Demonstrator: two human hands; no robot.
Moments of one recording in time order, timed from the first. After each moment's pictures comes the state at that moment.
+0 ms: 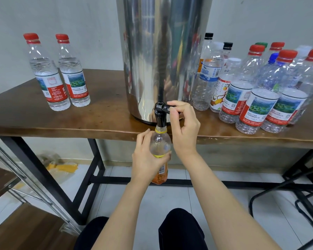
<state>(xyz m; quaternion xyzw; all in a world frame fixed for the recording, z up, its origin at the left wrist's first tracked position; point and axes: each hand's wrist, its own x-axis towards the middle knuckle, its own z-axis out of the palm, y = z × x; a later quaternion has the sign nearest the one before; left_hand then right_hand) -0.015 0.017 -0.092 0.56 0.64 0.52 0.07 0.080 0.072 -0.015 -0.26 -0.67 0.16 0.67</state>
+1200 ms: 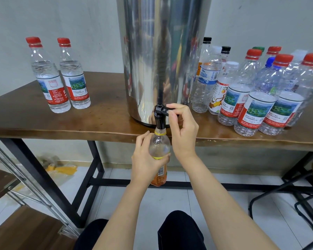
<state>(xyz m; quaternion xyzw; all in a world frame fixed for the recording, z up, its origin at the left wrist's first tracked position) -0.016 0.016 -0.091 0.56 0.64 0.53 0.07 0.081 0.074 -0.018 -0.26 -0.68 0.17 0.67</state>
